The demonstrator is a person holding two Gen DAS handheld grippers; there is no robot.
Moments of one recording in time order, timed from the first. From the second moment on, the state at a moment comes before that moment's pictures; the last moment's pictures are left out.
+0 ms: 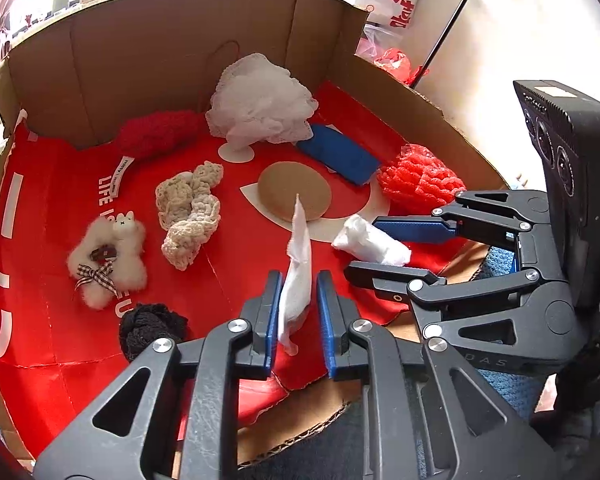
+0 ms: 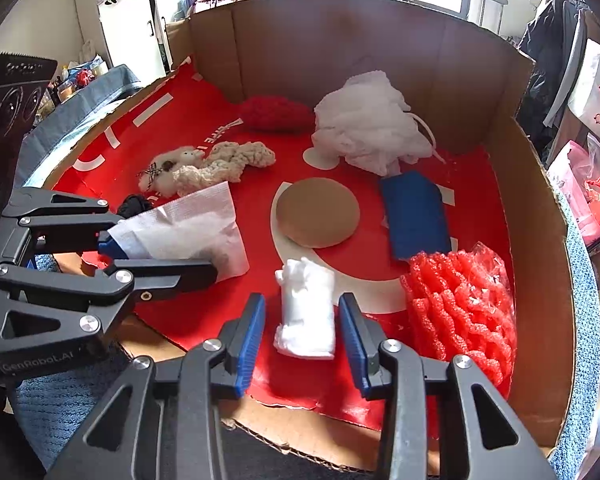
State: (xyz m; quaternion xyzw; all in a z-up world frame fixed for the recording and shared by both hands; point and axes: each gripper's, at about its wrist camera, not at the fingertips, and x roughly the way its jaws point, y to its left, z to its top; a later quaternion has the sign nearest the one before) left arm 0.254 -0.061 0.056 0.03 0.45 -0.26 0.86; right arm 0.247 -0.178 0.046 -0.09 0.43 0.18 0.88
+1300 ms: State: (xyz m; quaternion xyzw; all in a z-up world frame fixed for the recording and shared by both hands) left arm 0.241 -0.053 0.068 0.03 0.43 -0.27 0.86; right arm 0.245 -0.183 0.049 -0.09 0.42 0.18 0.88
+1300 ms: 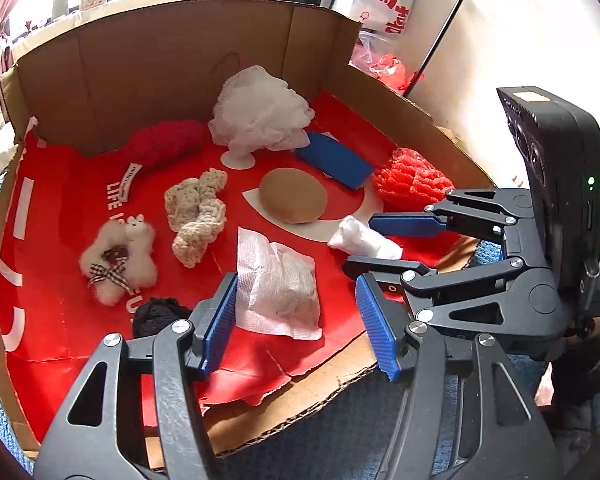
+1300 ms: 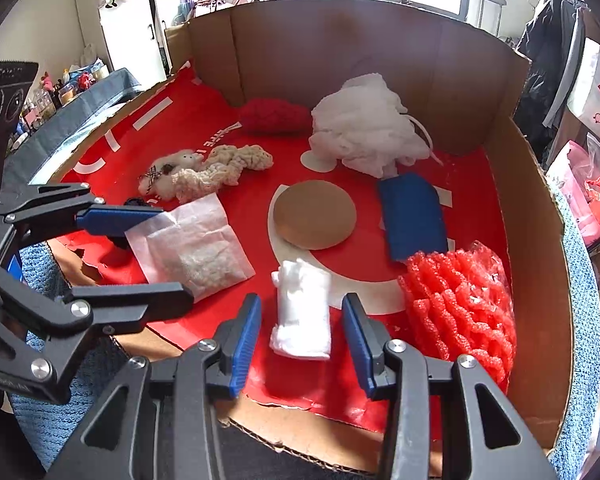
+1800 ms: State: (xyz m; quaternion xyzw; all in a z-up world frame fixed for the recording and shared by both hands) left arm 0.246 -0.051 0.066 0.04 0.43 -0.27 0.86; right arm 0.247 -0.183 0.048 -0.09 0.42 0.19 0.88
